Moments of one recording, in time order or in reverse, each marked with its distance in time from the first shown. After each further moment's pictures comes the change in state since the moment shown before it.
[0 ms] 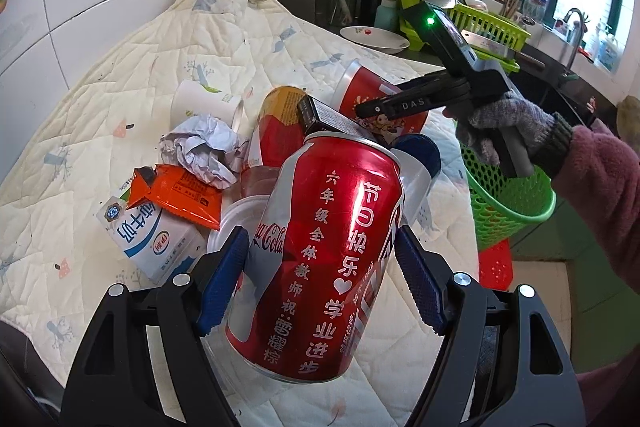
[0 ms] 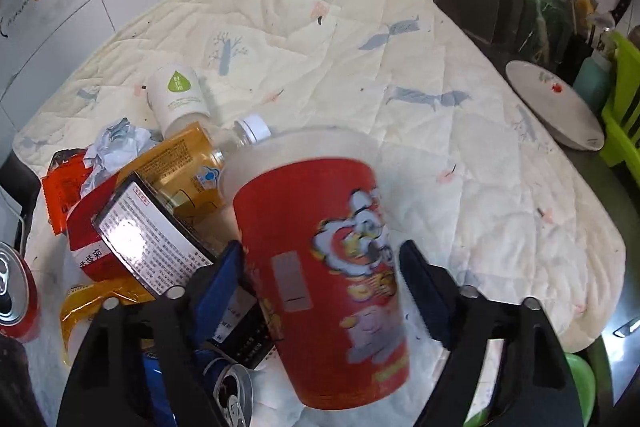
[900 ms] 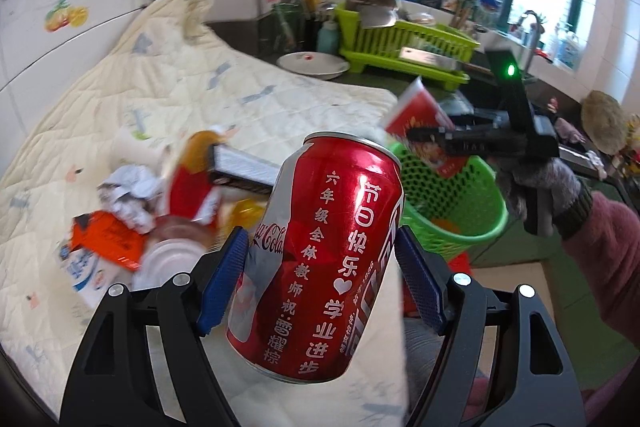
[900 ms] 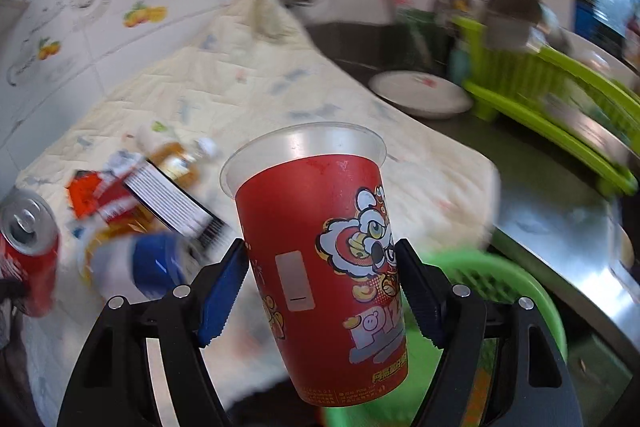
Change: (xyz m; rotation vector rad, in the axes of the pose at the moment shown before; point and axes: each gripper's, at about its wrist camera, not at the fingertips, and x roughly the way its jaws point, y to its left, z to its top) left arm -0.010 -0.073 0.021 0.076 -0.082 -0.141; right arm -0.145 -0.058 -0.125 0.205 -0.176 -0.213
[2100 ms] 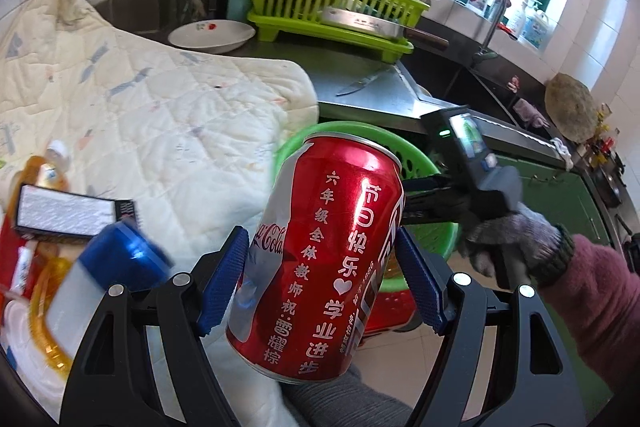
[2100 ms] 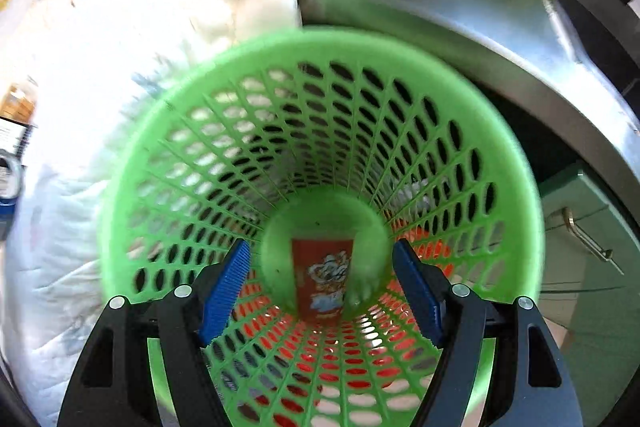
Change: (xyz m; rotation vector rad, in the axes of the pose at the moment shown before) left arm 0.127 -0.102 0.043 0.021 0.127 -0.203; right arm 0.039 -0.121 -0.080 0.251 0.339 -0.152
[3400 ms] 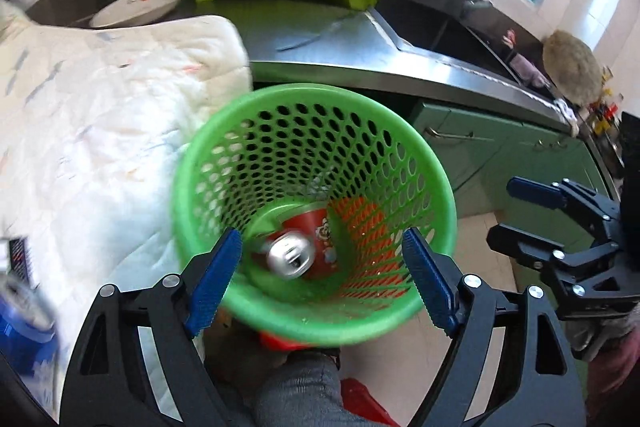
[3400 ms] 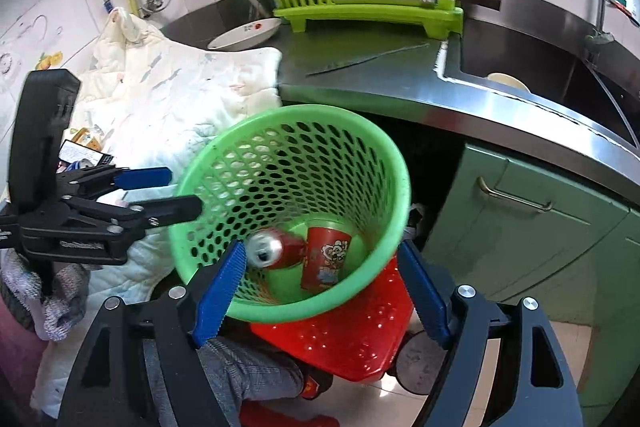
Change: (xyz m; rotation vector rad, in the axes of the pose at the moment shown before) left arm 0.092 -0.054 0.010 0.062 0.129 -0.026; right arm -0.109 -0.033 -0.097 0.079 -0.290 0.041
